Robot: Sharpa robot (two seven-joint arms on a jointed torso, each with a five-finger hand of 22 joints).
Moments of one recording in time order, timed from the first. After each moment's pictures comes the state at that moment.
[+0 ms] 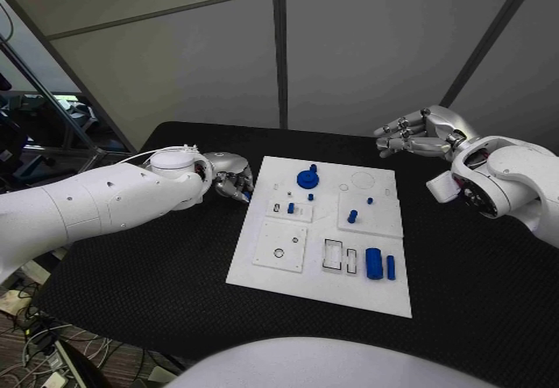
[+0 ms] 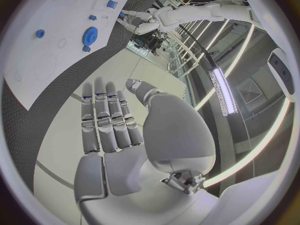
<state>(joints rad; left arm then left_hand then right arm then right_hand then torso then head) 1.11 -0.84 0.01 1.22 -1.57 -0.06 0.04 1.45 -0.08 0.13 0.08 0.12 1.02 0.11 0.17 0.07 0.92 0.05 0.79 0.40 1.17 -0.01 1.07 0.95 0.19 1.15 0.11 0.40 0.95 1.26 -0.77 0.00 1.36 -0.67 -0.23 0.13 1.29 -0.10 0.40 -0.03 0.36 0.93 0.21 0.12 0.07 1.20 0.14 0.12 0.09 1.21 0.09 0.13 0.30 0.18 0.86 0.20 0.42 0.23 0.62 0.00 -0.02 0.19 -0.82</state>
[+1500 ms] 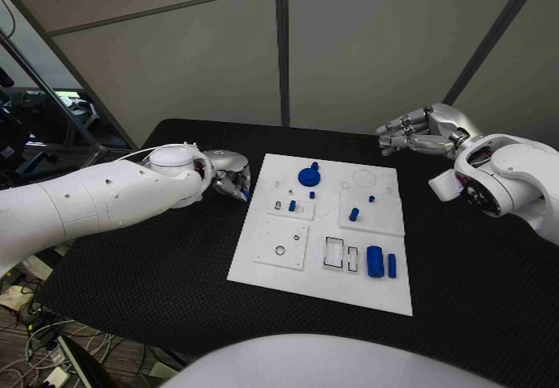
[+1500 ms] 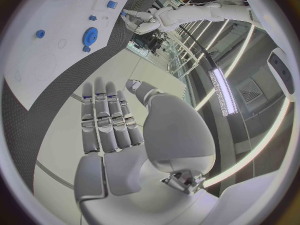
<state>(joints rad) 1.11 -0.86 0.01 1.24 -1.58 -0.06 0.04 1.50 -0.04 0.08 0.08 0.11 1.19 0.06 0.23 0.13 0.98 0.00 0.86 0.45 1.44 -0.05 1.43 1.31 0.19 1.34 0.07 0.88 1.27 1.26 -0.77 0.00 1.36 -0.67 -0.23 0.13 1.28 -0.10 0.40 -0.03 0.36 0.93 0.21 0.13 0.07 1.20 0.14 0.12 0.09 1.21 0.09 0.13 0.30 0.18 0.86 0.20 0.42 0.23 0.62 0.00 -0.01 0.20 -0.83</state>
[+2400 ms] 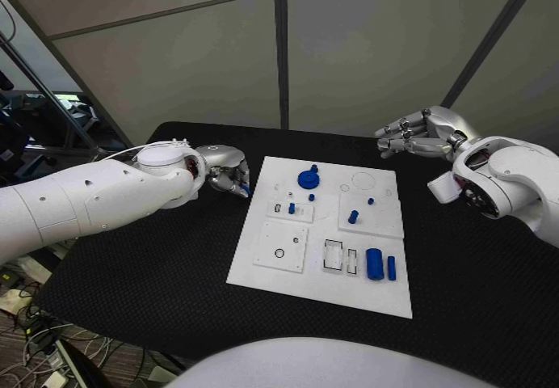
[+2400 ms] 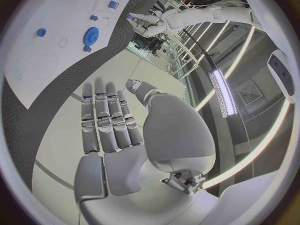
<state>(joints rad) 1.12 -0.93 0.04 1.35 -1.58 -0.09 0.03 1.48 0.01 0.08 0.12 0.12 1.18 0.05 0.23 0.15 1.03 -0.01 0.87 0.45 1.46 -0.06 1.47 1.31 0.19 1.38 0.05 1.00 1.31 1.26 -0.77 0.00 1.35 -0.68 -0.23 0.13 1.28 -0.10 0.40 -0.03 0.36 0.93 0.21 0.13 0.07 1.20 0.14 0.12 0.09 1.21 0.09 0.13 0.30 0.18 0.86 0.20 0.42 0.23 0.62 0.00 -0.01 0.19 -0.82</state>
